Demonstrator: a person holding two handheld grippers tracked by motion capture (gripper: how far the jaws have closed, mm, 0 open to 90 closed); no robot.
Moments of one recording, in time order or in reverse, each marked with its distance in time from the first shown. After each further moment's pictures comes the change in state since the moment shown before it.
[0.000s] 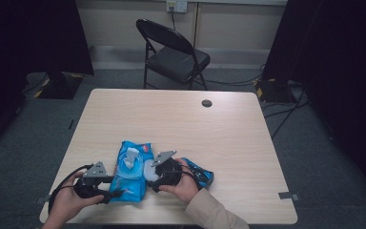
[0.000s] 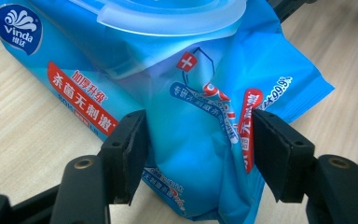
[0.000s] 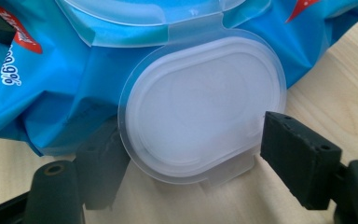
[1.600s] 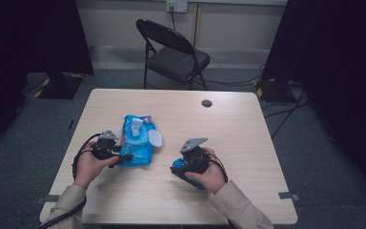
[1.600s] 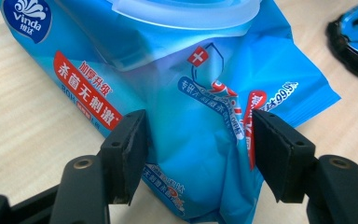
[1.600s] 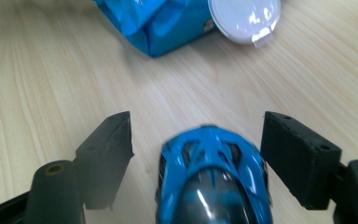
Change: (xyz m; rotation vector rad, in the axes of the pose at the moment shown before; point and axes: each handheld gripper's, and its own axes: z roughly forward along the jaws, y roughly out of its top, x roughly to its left) left arm 0.083 0.060 0.049 -0.041 0.093 -0.146; right arm -0.054 -0.026 -0.070 -0.024 -0.078 0.077
